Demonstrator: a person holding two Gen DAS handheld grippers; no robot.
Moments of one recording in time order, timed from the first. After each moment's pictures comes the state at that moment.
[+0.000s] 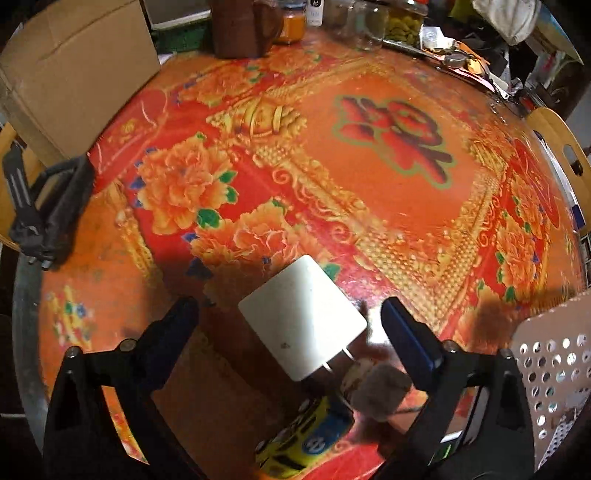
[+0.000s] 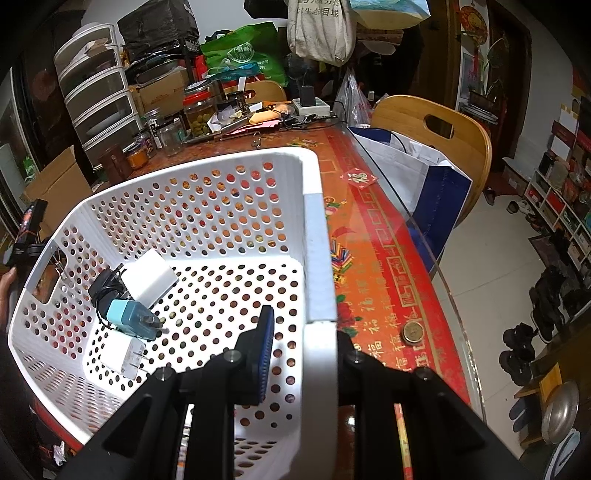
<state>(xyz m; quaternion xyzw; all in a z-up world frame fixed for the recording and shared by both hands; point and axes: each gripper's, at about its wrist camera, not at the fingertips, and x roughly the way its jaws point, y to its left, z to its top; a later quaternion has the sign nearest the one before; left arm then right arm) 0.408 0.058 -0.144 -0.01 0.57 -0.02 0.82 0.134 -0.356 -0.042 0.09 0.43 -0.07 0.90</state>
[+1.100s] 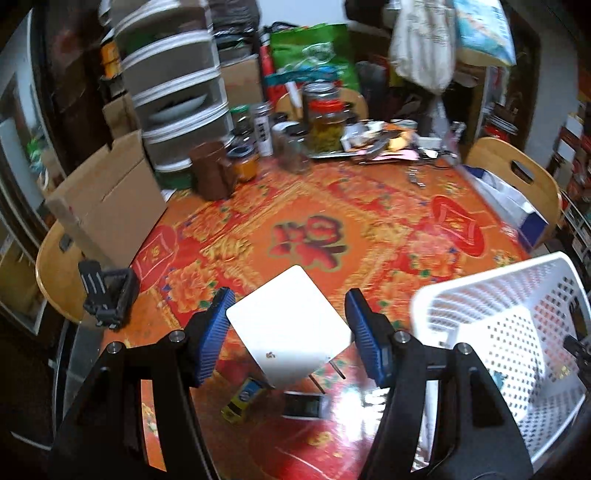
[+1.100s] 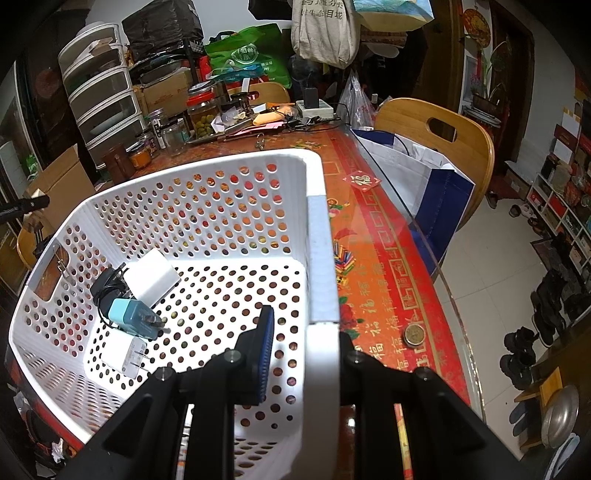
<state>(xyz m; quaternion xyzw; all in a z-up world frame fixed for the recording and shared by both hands) 0.306 -0.044 0.022 0.07 0.39 -0.04 0.92 0.133 -0.356 -0.042 0.08 0.43 -0.07 0.90</state>
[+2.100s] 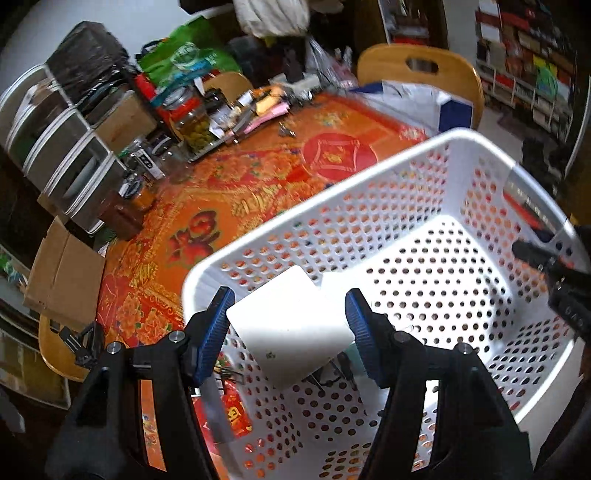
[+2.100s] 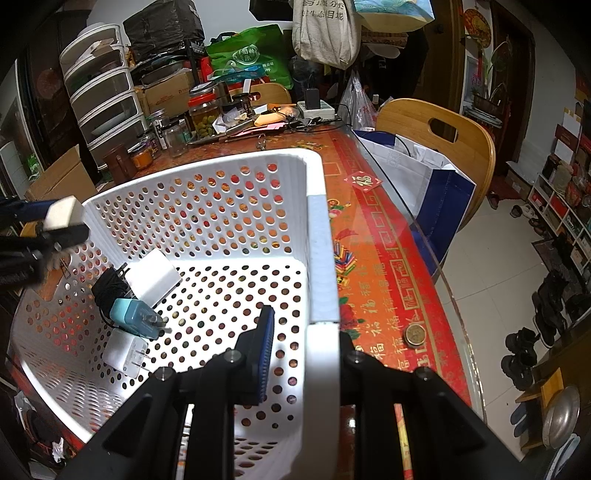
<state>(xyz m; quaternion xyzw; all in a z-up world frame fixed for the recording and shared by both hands) 0.231 -0.248 -0.010 0.26 0.42 -0.15 0.85 0.133 -0.356 -0.042 0.08 0.43 -0.07 0.90</state>
